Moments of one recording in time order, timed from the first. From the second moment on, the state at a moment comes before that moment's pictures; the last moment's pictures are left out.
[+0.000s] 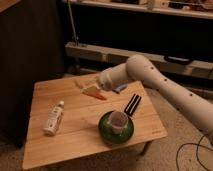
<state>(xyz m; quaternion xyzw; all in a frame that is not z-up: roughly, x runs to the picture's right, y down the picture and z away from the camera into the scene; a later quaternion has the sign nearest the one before) -0.023 -0.020 0.639 0.41 -0.27 -0.79 0.37</state>
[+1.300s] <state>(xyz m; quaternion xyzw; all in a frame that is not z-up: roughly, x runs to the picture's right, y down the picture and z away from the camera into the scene) 0.043 0.044 0.639 0.46 -0.25 -0.68 0.51</state>
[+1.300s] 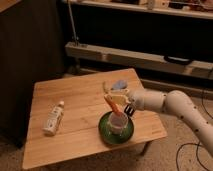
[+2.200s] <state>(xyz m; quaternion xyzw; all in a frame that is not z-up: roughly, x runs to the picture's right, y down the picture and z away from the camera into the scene) 0.045 0.079 0.660 0.49 -0.22 -0.71 0.45</state>
